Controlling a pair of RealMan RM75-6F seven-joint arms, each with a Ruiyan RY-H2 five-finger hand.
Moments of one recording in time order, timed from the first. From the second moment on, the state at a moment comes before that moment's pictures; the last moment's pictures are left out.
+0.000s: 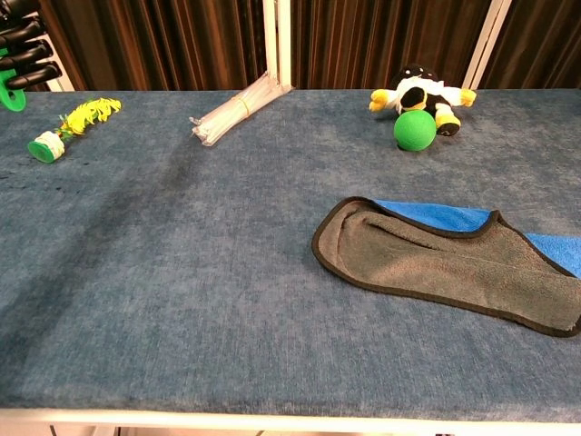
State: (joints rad) left arm -0.46 -1.49 -0.36 -1.45 1.34 1.07 -1.32; right arm 0.07 -1.05 0.07 -1.61 -1.37 1.37 -0.01
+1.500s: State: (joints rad) left arm -0.52 -1.37 -0.28 -1.39 1.42 0.98 -1.65; right arm 0.08 -1.05 0.07 -1.61 -1.36 1.36 -0.01
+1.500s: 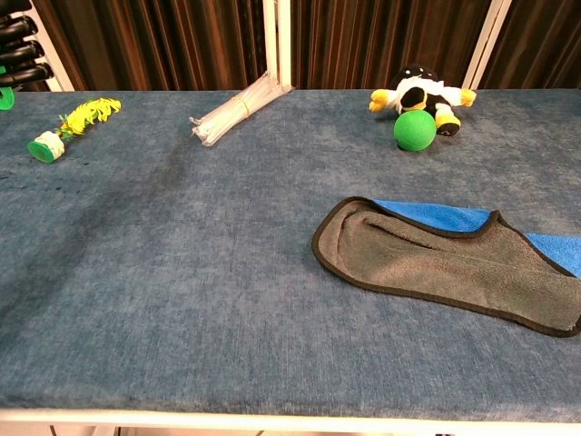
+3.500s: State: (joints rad) left arm -0.54 -1.39 -0.19 -1.28 1.59 1.03 -1.13; right arm 0.08 -1.06 0.08 -1.59 -1.35 1.35 -0.01
